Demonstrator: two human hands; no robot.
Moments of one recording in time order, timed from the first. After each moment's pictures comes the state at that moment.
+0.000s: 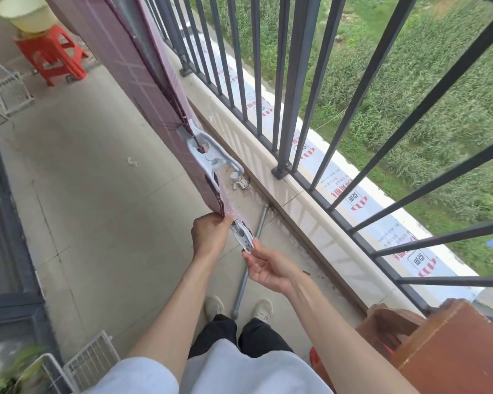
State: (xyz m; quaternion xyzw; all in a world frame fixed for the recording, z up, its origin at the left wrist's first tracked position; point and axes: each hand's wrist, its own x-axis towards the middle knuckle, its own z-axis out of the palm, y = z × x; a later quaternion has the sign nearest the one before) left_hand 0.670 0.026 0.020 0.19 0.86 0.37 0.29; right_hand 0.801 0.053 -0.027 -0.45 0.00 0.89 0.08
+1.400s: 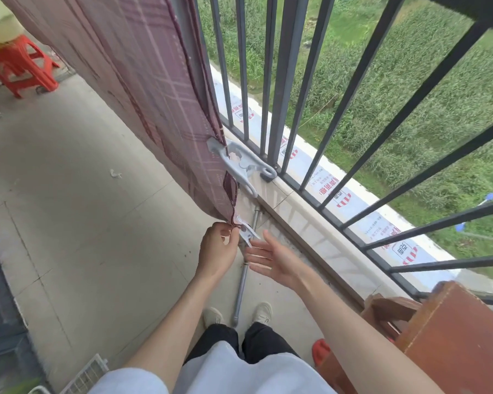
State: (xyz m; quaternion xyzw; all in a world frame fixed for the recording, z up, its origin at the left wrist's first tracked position) left_hand 0.600 -0.046 0.043 0.33 0.83 0.29 0.34; right_hand 0.726 0.005 0.006 -0.52 -0.20 0.83 0.09
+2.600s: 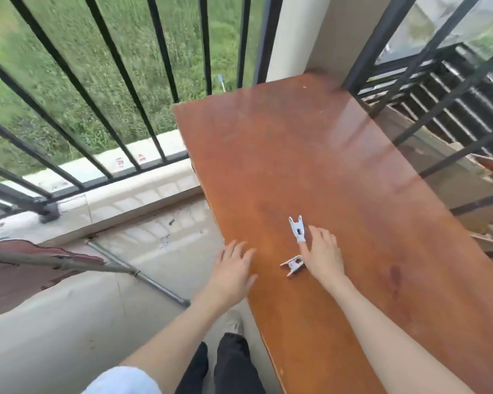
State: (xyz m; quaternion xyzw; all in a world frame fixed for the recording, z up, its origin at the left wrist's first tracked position) left_hand 0.804 -0.336 0.055 0.94 0.18 -0.17 0.24; right_hand 0.951 -0.475 0.054 -0.96 -0.18 0.21 0.10
